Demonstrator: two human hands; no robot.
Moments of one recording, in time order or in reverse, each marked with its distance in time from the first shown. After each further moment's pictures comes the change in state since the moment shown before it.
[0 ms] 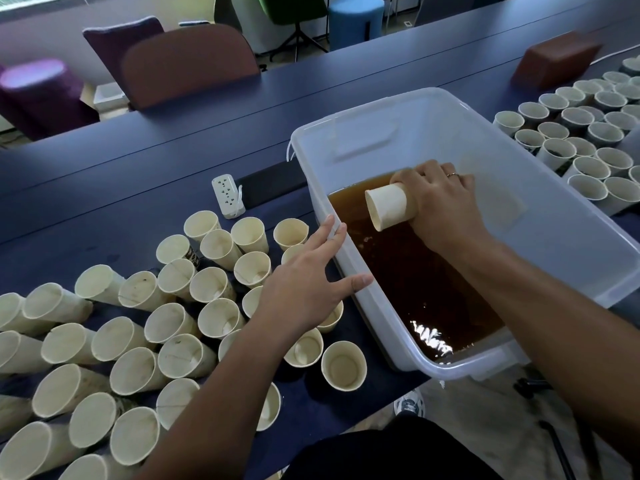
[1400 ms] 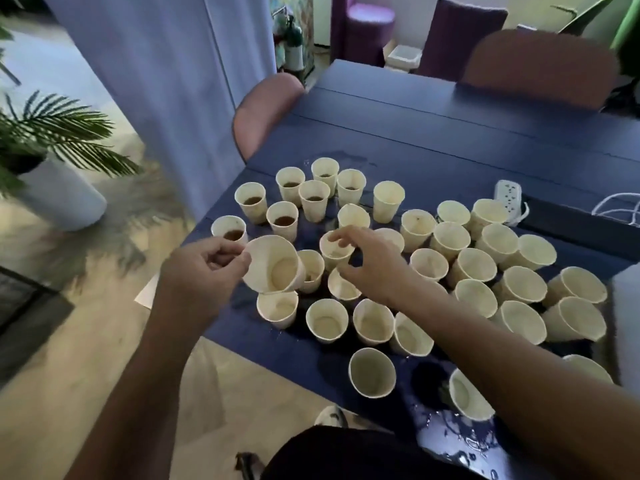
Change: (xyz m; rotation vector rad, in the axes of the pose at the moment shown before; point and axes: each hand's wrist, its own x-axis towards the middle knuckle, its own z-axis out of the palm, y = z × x) left_hand -0.385 -0.239 -0.116 -0.417 1.073 -0.791; right_hand -0.089 -0.481 0.033 0.719 -0.753 -0.641
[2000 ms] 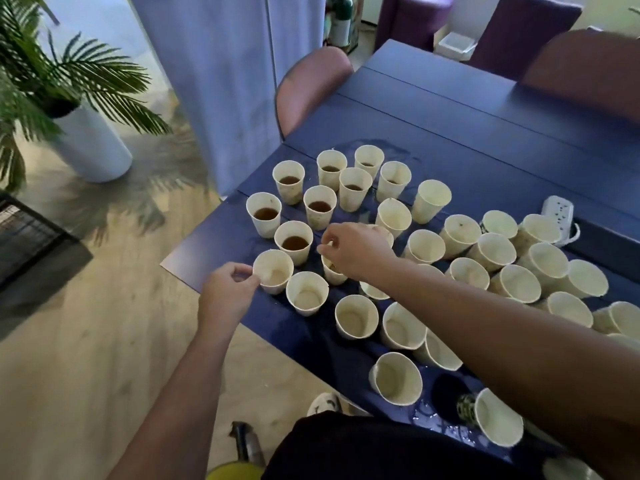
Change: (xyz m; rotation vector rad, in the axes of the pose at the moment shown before) left_hand 0.013 -0.129 0.027 0.039 0.065 -0.511; right_hand 0.073 -0.038 0.066 -0.410 -0.250 -0.016
